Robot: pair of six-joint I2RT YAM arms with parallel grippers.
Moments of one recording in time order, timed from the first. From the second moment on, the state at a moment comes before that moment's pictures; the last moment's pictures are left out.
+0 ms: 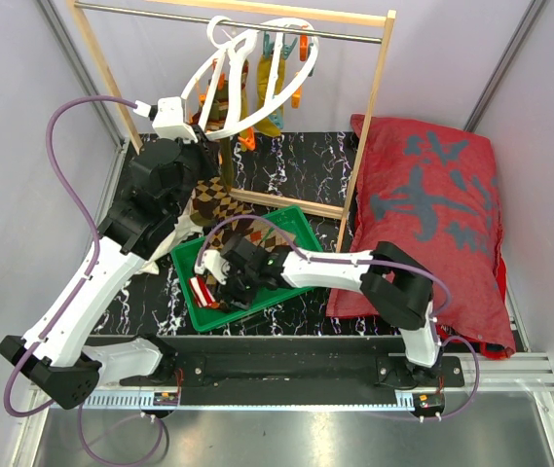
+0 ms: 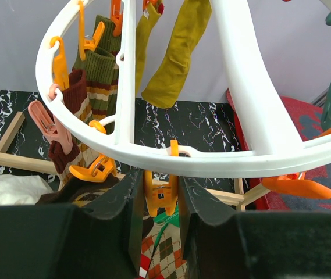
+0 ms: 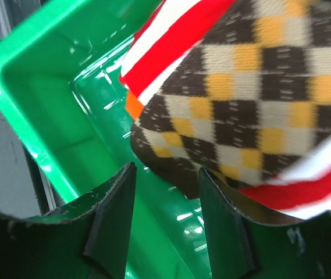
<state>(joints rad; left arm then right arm) -0.56 1.16 1.41 -0.37 -0.37 -0.30 1.12 1.97 1.38 -0.29 -0.25 -0.17</state>
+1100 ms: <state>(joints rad) -0.56 1.16 1.41 -0.37 -0.38 -0.30 1.00 1.52 1.42 -0.55 -0.04 -0.12</state>
